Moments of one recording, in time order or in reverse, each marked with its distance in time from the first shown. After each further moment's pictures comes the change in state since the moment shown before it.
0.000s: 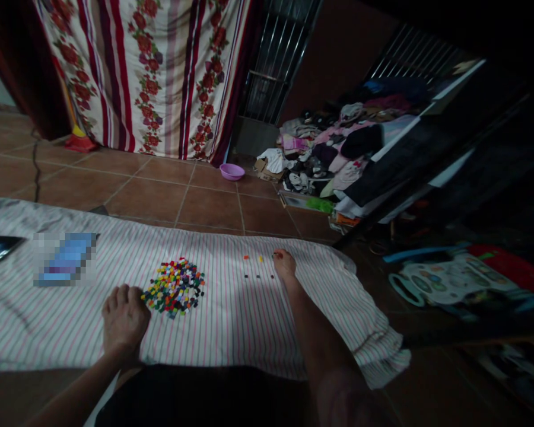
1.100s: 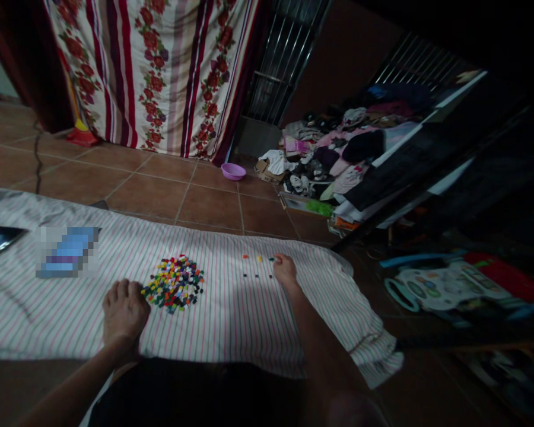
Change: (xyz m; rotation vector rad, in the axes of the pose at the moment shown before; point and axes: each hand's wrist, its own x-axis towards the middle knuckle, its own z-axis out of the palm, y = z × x) left_hand 0.000 -0.003 0.006 0.046 0.033 0.004; right_hand -0.014 0.010 -0.006 -0.084 -0.004 -0.070
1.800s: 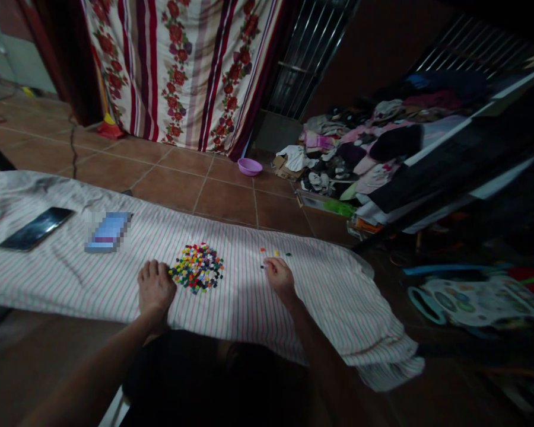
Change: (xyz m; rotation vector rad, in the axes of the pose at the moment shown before) left_hand 0.002 0.003 -0.004 -0.058 -0.008 -0.048; right_hand -0.084 -0.069 0.002 0.303 -0.073 -0.336
